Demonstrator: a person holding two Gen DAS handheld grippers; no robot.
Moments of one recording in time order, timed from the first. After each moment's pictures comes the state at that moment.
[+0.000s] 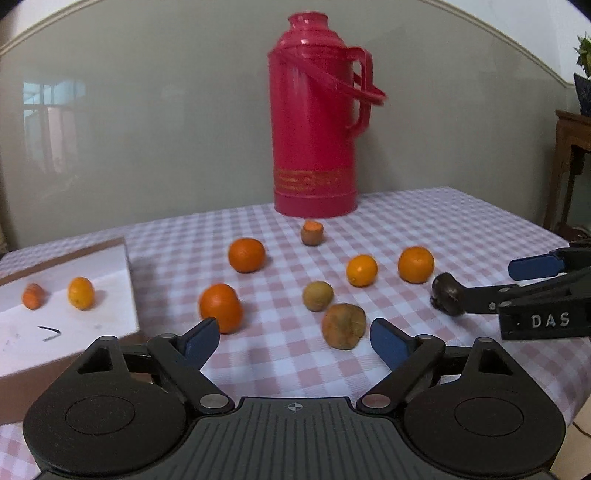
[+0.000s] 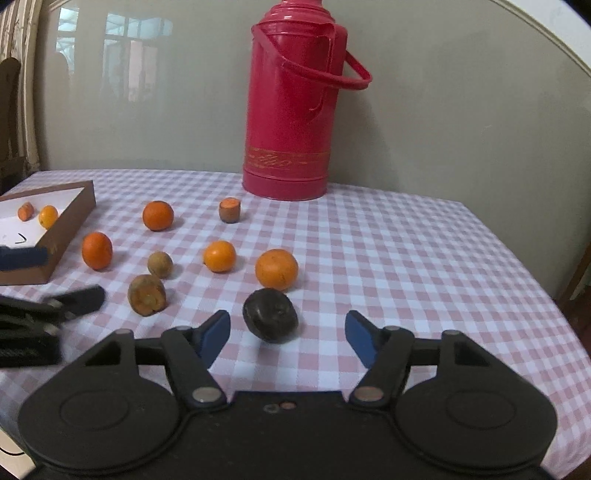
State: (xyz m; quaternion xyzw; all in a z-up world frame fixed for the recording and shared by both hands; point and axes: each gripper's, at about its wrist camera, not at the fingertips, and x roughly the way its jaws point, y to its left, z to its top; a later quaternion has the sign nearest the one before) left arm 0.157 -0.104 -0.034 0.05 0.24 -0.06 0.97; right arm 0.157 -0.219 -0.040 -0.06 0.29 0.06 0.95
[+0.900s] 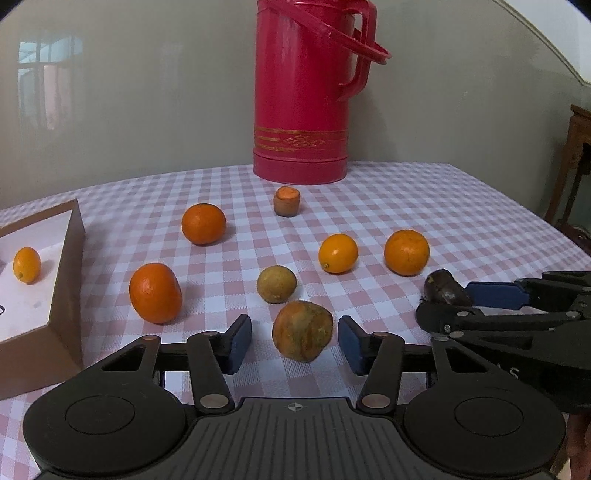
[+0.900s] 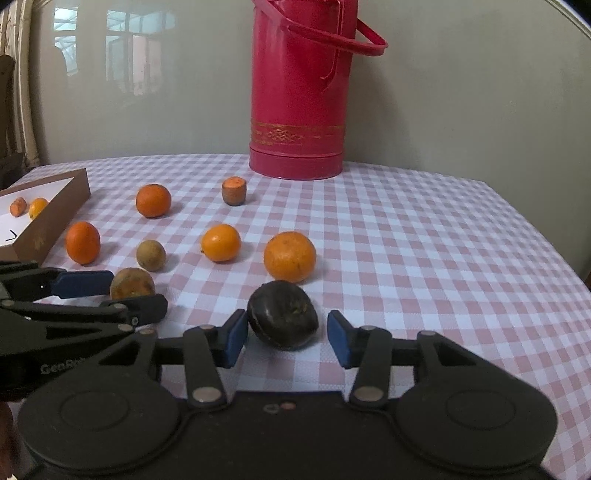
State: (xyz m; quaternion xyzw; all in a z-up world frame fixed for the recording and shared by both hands) left arm 0.204 -0.136 -0.051 0.02 0.30 -0.06 0.95; right arm 0.188 -0.216 -0.064 -0.04 0.31 0.07 0.95
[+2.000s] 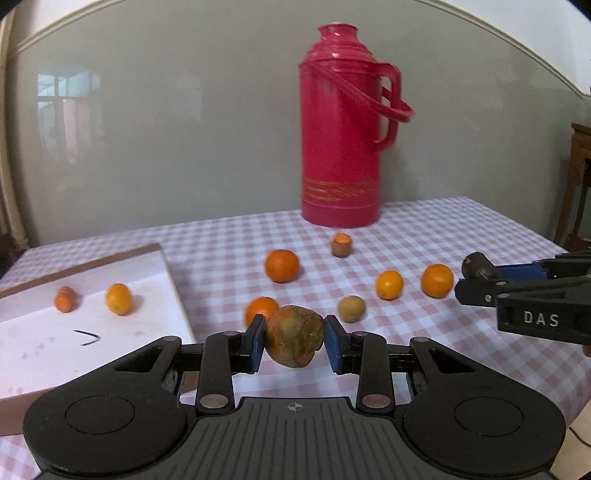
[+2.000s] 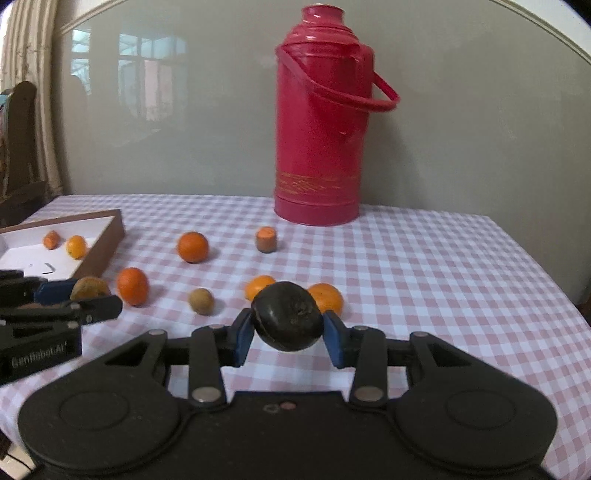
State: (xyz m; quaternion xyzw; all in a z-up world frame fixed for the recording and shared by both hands) left arm 0.147 -0.069 -0.001 0.04 0.24 -0.03 0.97; right arm 0.155 -0.194 -0.019 -0.04 0.26 0.10 0.96
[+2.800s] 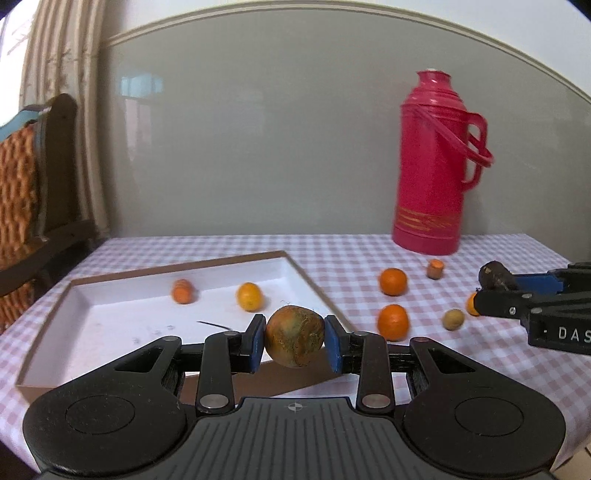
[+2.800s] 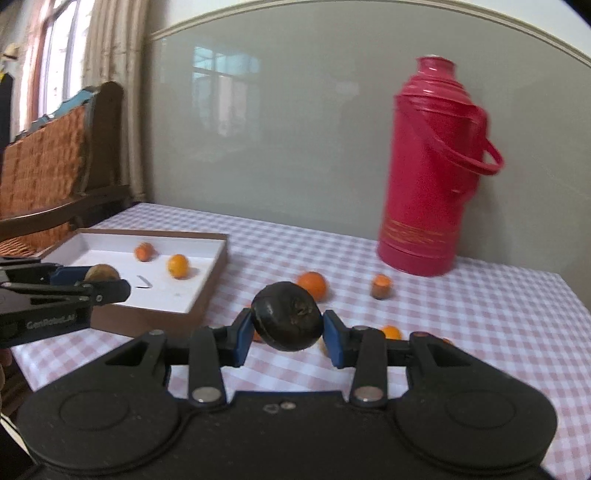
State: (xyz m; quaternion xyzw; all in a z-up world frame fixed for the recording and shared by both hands) left arm 0.100 0.026 0.018 0.01 0.21 0.07 0.98; right arm 0.131 -0.111 0.007 -0.07 0.21 0.22 0.95
